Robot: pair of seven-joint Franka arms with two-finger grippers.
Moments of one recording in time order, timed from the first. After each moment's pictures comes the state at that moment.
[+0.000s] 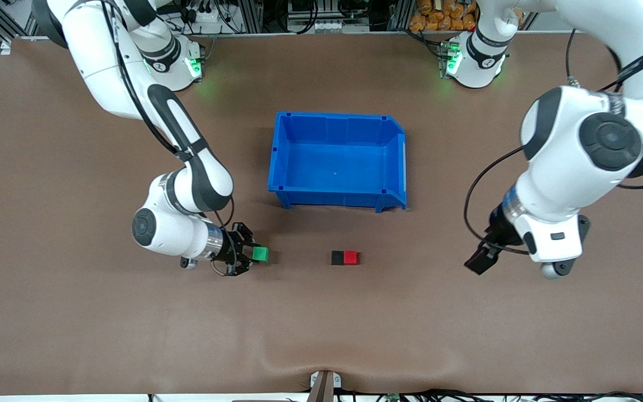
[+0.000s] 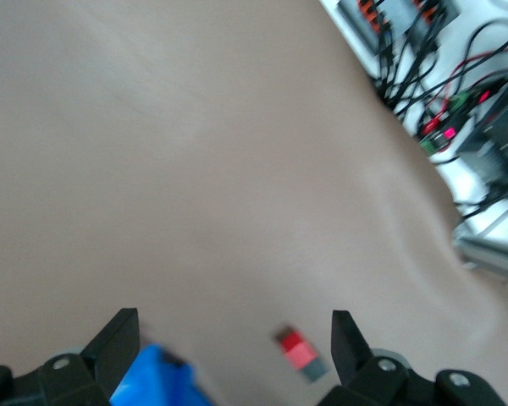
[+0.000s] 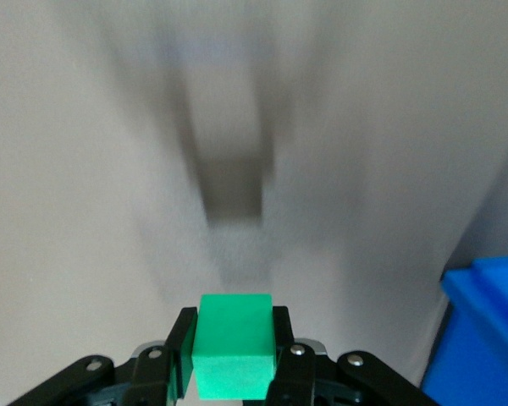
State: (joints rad) left arm -0.23 0.44 -0.07 -1.27 0.04 1.83 -1.12; right arm 0.32 0.76 0.07 -1.47 0.51 2.31 1.72
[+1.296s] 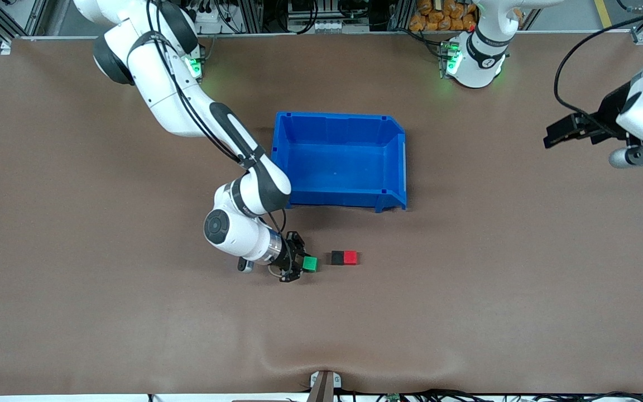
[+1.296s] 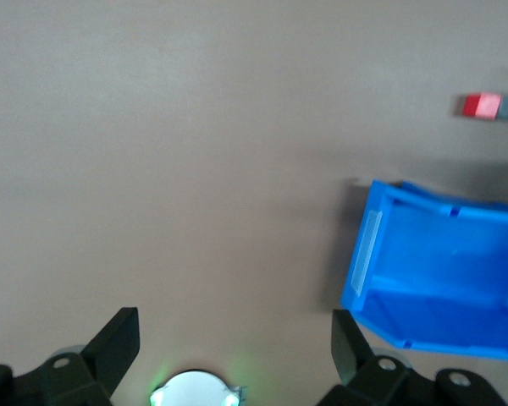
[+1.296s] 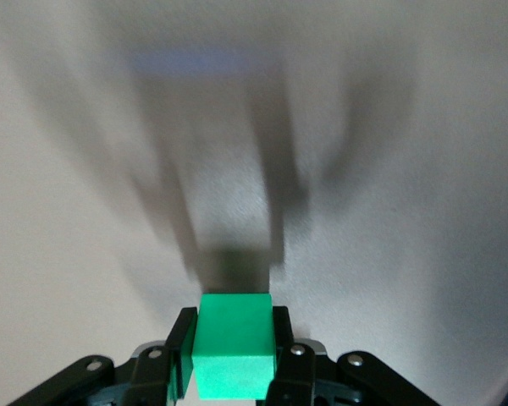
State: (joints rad) left arm -0.04 0.01 -0.07 -1.56 -0.02 1.48 -0.16; right arm 0.49 1.02 0.06 -1.20 0.51 2.46 1.88
